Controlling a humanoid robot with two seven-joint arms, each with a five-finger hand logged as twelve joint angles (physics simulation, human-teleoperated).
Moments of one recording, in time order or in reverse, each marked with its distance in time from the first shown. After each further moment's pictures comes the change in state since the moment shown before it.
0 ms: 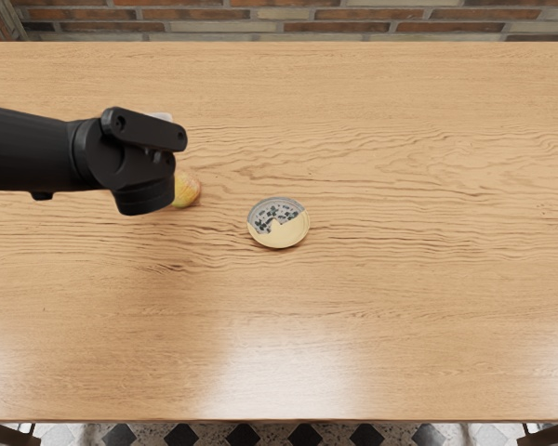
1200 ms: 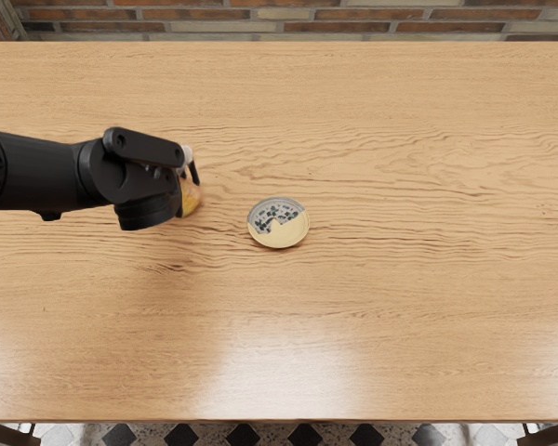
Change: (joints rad) left arm 0.101 0.000 -0.025 0.057 -0.032 -0.091 -0.131; right arm 0.000 0.000 0.000 0.000 0.000 0.000 0.000
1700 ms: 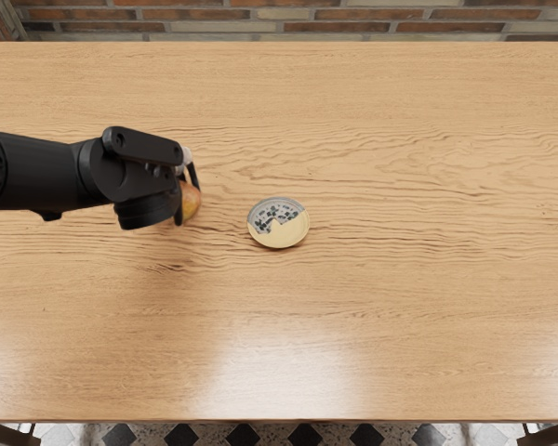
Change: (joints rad) left arm 0.001 0.000 -0.001 0.009 -0.014 -0.017 0.000; right arm 0.000 0.000 0.000 0.000 0.000 0.000 0.000
